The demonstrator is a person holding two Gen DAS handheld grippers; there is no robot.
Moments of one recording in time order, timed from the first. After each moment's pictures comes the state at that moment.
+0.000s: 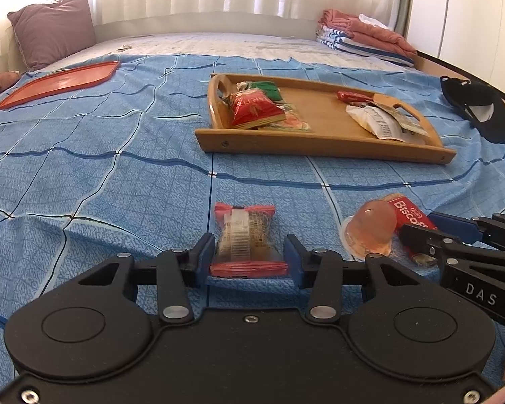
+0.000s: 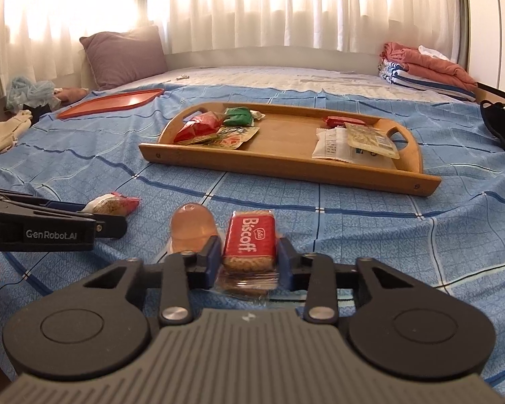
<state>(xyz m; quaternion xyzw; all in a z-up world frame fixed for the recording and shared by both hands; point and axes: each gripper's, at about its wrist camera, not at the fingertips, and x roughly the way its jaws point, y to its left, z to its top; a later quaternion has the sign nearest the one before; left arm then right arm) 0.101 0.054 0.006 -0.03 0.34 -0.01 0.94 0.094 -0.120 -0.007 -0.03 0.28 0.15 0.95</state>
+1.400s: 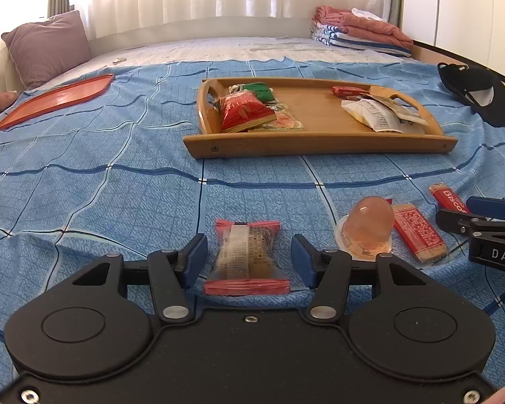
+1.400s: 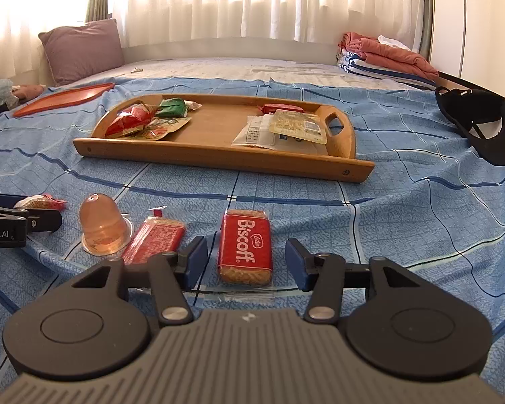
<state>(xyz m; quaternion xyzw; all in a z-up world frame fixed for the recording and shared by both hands) 0.108 0.037 -0.001 0.01 0.33 -0.01 0.94 0.108 -0.164 -0.013 -0.04 0.30 0.08 0.95</state>
